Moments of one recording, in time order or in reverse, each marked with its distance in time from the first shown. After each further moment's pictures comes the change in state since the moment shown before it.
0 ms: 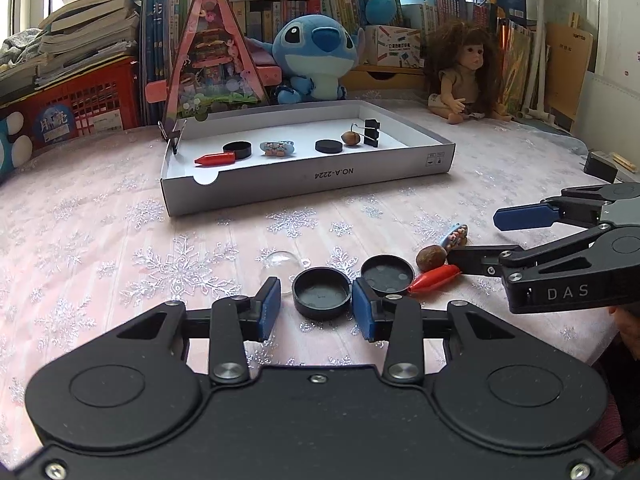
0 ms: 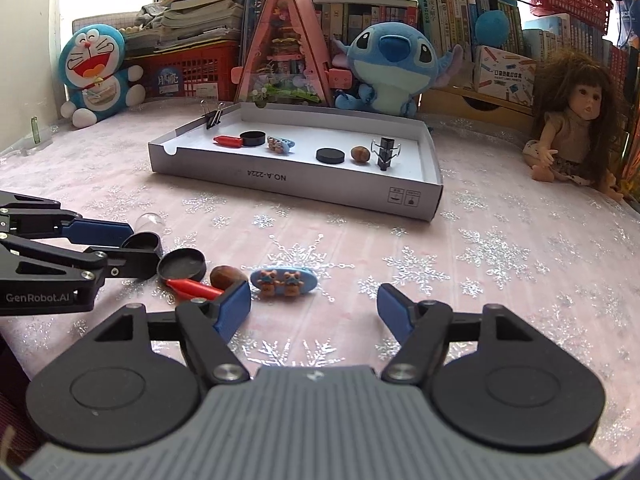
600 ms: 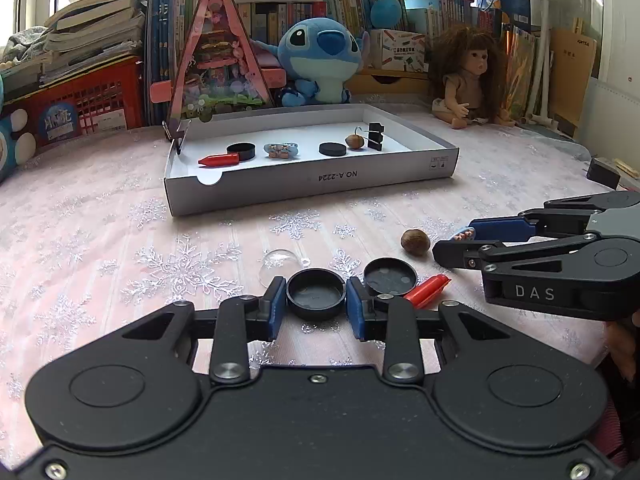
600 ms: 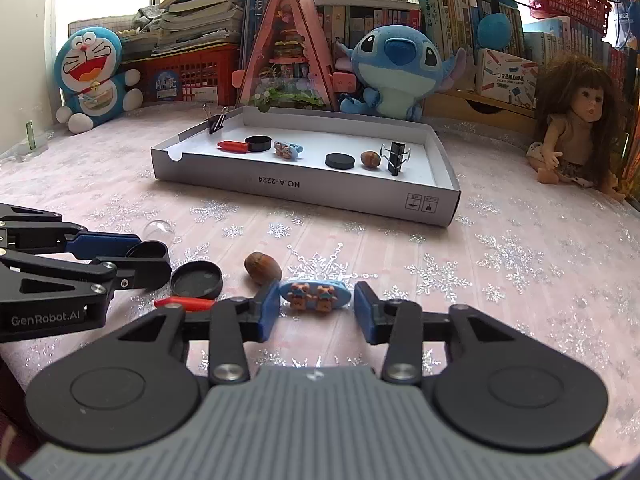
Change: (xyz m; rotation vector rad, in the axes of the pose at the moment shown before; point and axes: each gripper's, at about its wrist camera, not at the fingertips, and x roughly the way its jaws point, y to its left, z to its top) left arm 0.000 0.002 -0.001 -0.012 -0.010 0.007; right arm 0.009 0.015 0.003 0.011 -0.017 -0.025
